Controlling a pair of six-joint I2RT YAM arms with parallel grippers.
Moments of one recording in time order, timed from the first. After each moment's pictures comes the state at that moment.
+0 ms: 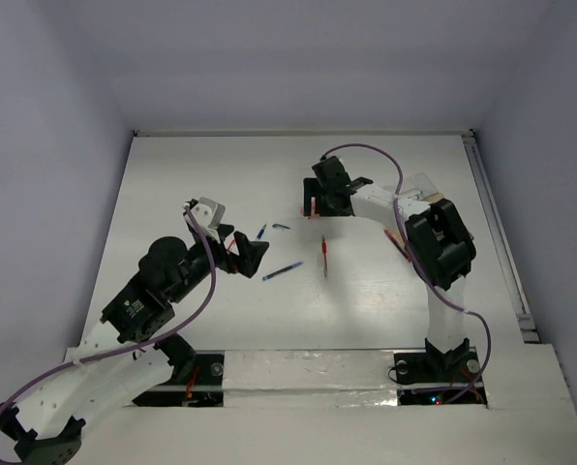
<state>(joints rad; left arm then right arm) -0.73 0.60 0.76 -0.32 -0.08 -0.27 0.57 2.03 1.48 -0.36 0.18 0.48</state>
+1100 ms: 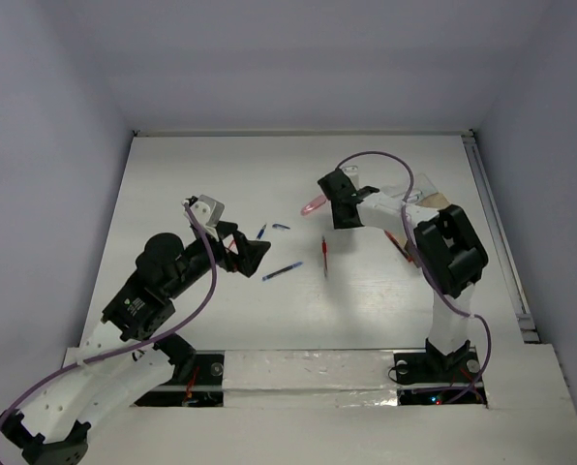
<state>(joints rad) -0.66 0.61 0.75 -0.28 0.07 -0.27 0.58 1.95 1.35 -0.47 0.49 0.42</state>
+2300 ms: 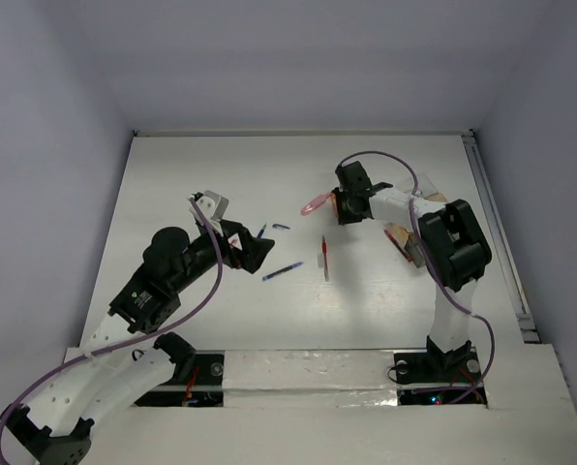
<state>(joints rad) -0.63 0.65 0.75 -0.26 0.10 -0.30 0.46 1.97 1.33 -0.35 0.14 0.28</state>
